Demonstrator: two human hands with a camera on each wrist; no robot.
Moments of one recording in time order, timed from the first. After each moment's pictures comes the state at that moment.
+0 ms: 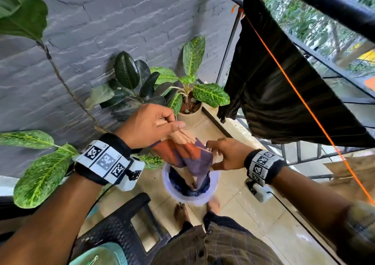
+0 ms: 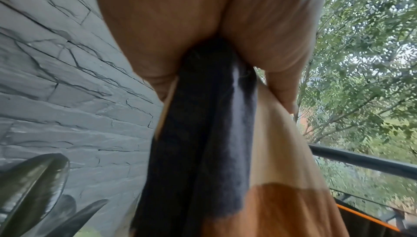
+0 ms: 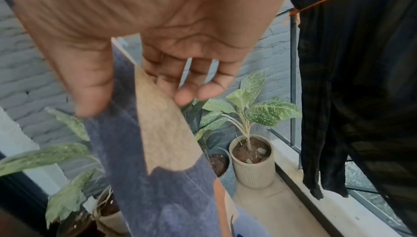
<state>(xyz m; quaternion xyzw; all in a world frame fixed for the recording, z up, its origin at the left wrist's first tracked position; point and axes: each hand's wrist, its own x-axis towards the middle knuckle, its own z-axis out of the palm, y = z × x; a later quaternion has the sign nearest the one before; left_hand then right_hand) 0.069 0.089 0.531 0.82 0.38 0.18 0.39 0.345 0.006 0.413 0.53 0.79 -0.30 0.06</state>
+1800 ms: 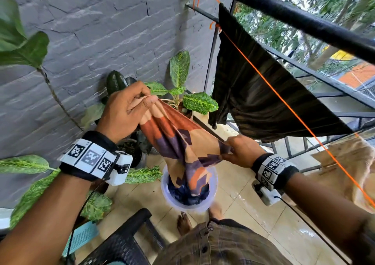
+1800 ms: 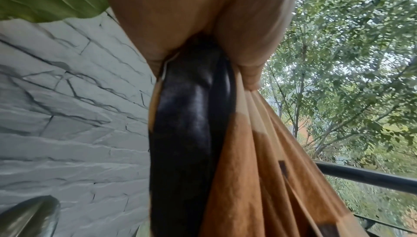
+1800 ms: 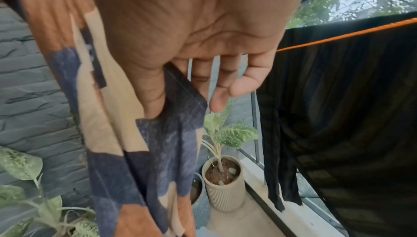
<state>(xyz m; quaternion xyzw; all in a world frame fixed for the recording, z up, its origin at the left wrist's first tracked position) 0.051 0.111 0.569 0.84 0.35 0.33 0.27 0.371 -0.025 0.439 0.68 0.71 -0.16 0.04</state>
